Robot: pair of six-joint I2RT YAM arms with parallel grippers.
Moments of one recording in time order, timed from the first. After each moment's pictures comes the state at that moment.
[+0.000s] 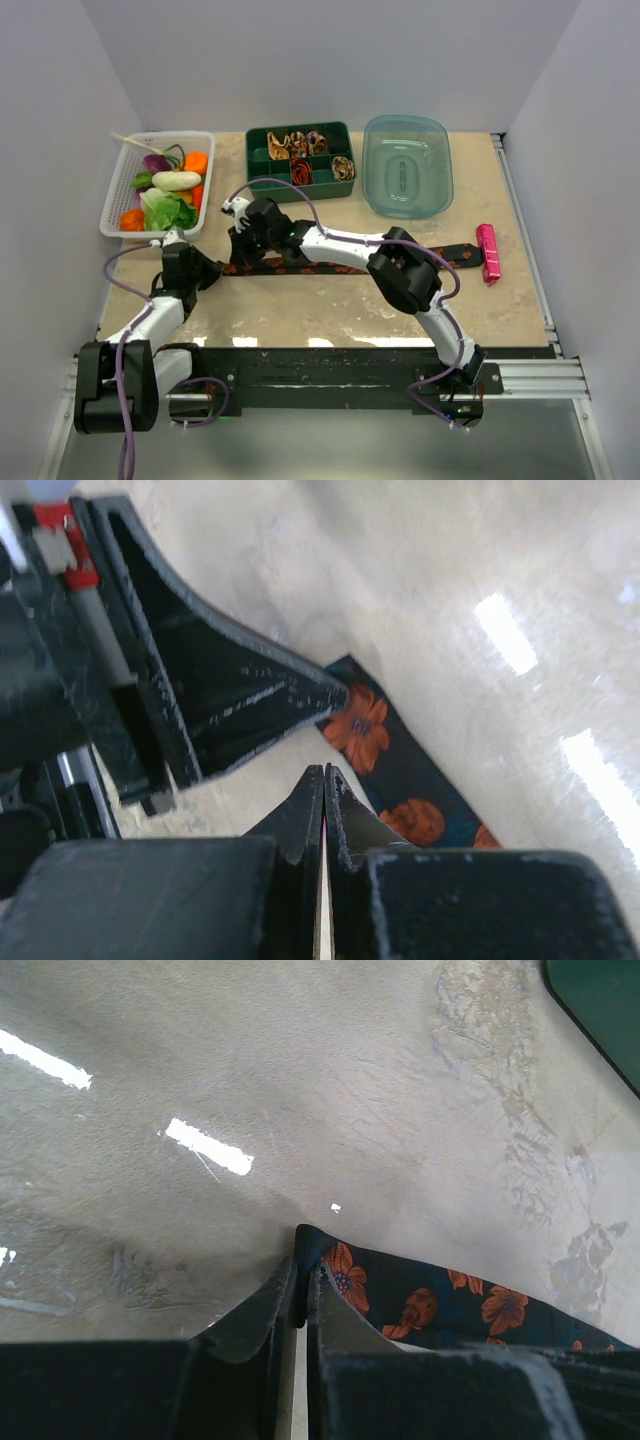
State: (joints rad) left arm 0.05 1.08 0.27 0.12 0.06 -0.69; right arm 0.99 2.25 1.72 -0.06 -0.30 0.30
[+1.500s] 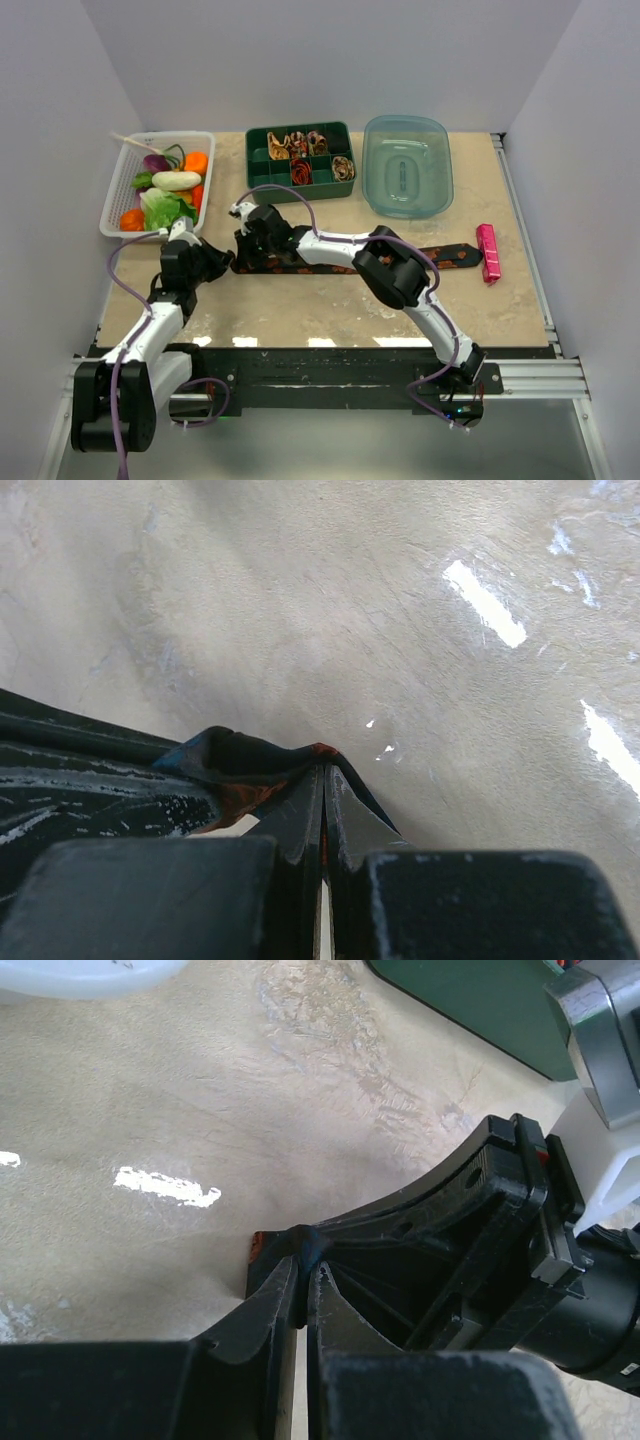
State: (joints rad) left arm 0.01 0.97 0.27 0.16 0.21 -0.62; right arm 0.97 2.36 1.73 0.00 -0.23 0.37
